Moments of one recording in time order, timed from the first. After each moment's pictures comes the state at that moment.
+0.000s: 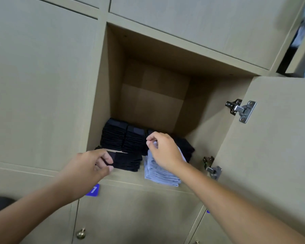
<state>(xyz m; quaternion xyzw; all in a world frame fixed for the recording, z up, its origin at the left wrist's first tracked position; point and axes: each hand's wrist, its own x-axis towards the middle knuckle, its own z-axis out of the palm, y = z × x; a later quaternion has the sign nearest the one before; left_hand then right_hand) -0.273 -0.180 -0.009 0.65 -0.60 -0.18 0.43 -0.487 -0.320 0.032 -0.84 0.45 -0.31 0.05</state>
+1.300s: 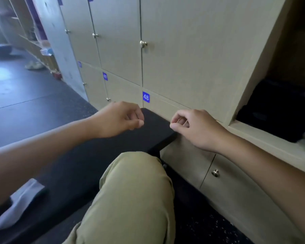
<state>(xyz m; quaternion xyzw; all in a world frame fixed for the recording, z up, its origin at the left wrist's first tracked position) -0.145 0.076 0.004 0.84 -0.48 -0.07 0.25 -0.308 -0.129 -0.005 -0.95 0.12 -0.14 0.25</state>
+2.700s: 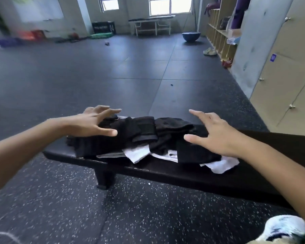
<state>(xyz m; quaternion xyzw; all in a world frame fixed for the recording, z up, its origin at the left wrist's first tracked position) -0.265 0.662 -0.014 0.99 0.05 -0.13 0.08 -0.177 0.267 -0.026 -0.93 -0.26 0.12 0.22</state>
